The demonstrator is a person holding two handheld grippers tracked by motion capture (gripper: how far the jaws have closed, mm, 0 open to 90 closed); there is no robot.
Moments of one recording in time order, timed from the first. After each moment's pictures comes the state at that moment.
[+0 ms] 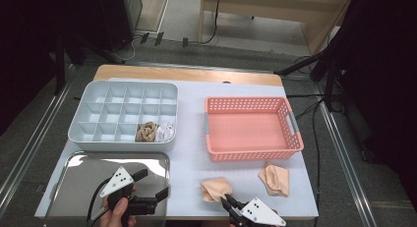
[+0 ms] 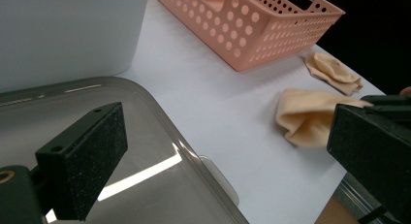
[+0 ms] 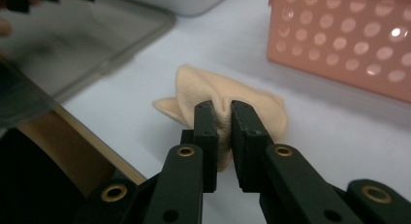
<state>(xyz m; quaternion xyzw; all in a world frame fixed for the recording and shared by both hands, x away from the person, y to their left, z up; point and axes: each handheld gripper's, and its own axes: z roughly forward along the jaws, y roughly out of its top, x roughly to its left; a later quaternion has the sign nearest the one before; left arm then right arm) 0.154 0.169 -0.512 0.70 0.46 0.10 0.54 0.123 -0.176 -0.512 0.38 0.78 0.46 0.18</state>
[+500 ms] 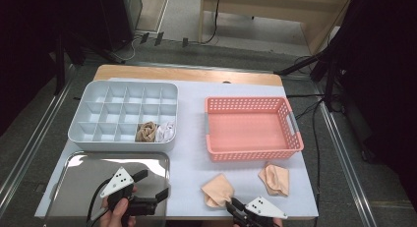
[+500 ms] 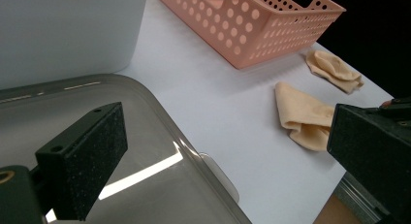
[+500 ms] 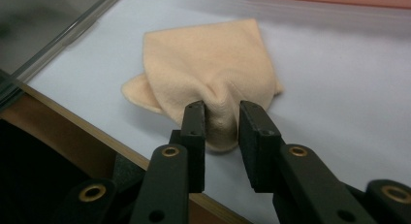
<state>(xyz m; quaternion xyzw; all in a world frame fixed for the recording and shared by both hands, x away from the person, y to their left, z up) 0.153 0.168 -0.513 0.70 0.46 0.10 0.54 0.129 -0.193 -0.531 0.46 0.77 0.42 0.13</state>
